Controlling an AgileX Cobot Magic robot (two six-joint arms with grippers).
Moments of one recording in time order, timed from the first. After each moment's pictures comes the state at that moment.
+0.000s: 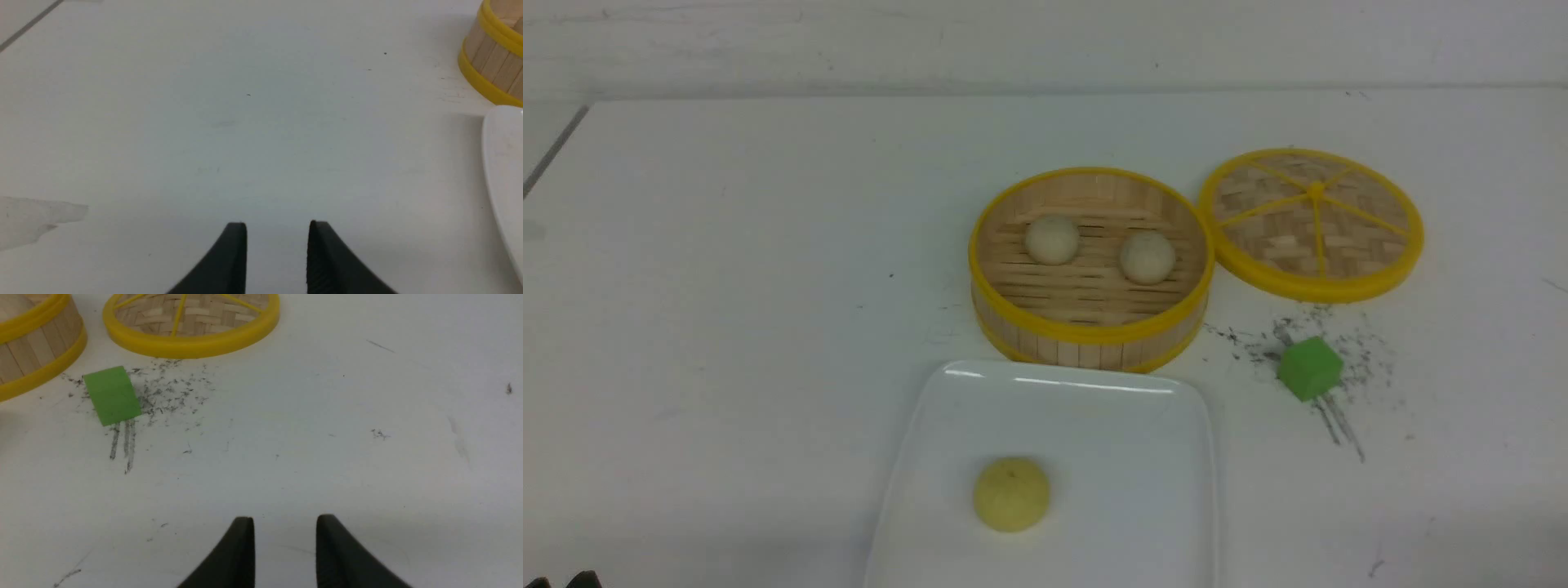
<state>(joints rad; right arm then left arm) 0.00 -0.01 0.02 -0.07 0.41 0.13 0.00 -0.01 0.02 0.07 0.37 -0.13</state>
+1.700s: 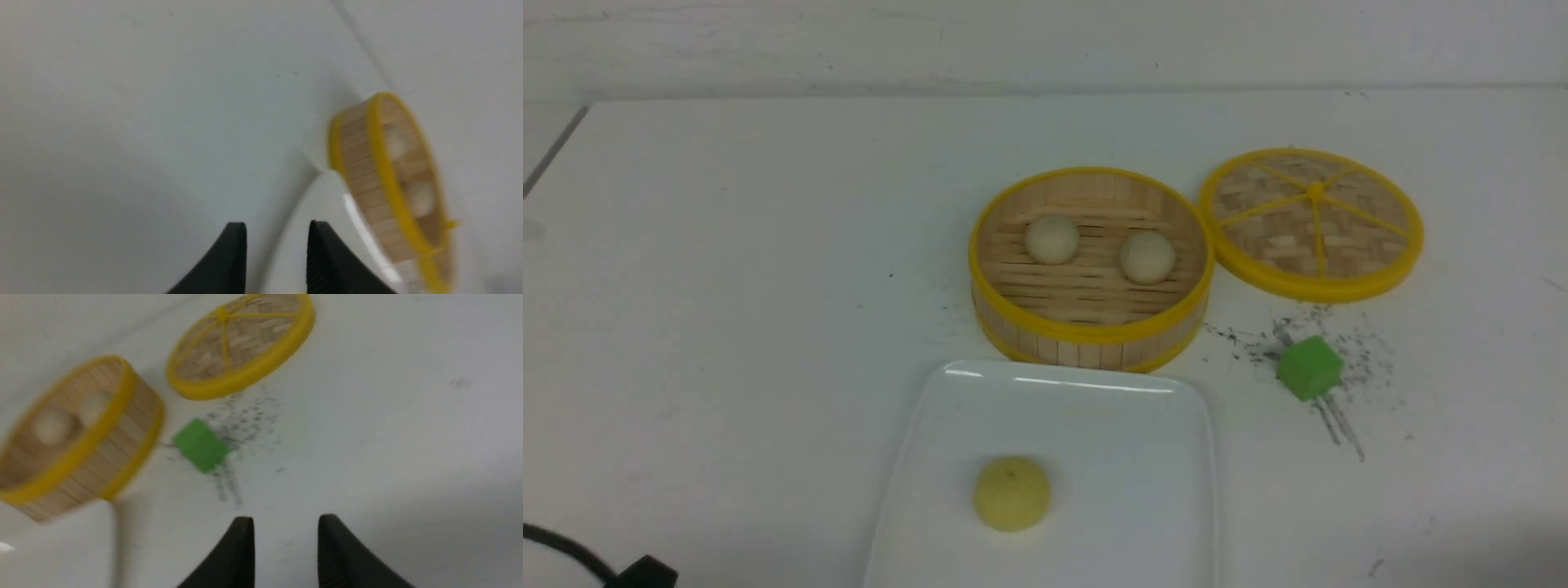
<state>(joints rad) 0.00 -0.01 0.02 0.29 0.36 0.39 0.00 -0.01 0.03 -0.48 0.37 -0.60</state>
